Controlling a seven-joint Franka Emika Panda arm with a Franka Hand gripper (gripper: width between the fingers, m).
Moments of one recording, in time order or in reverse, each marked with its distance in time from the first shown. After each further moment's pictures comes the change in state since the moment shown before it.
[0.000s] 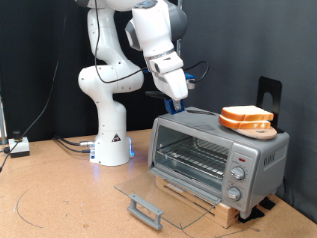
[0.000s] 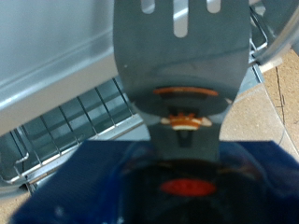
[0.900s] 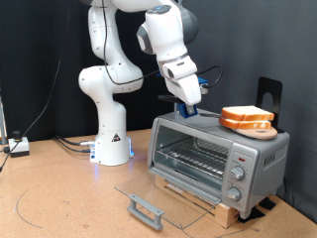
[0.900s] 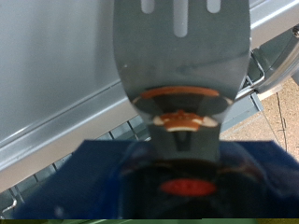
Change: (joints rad) arm 0.009 0.069 0.062 0.029 0.055 0.050 0.055
